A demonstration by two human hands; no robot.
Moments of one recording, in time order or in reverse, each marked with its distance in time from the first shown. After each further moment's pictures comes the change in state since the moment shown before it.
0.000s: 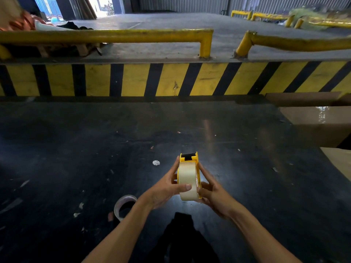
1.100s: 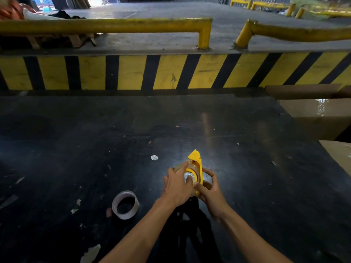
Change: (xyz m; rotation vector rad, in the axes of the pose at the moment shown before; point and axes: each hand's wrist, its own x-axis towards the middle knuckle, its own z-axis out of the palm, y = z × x) left_hand 0.016 -0.006 0.049 0.777 0.447 -0.195; right_hand 0.013 0.044 0.009 0.147 0.310 -0.092
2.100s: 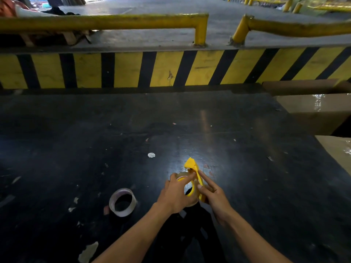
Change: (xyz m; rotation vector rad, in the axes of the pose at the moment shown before) left_hand -0.010 -0.023 0.018 0.182 -0.168 0.084; right_hand -0.011 0.007 -0.025 -0.051 -0.046 0.061
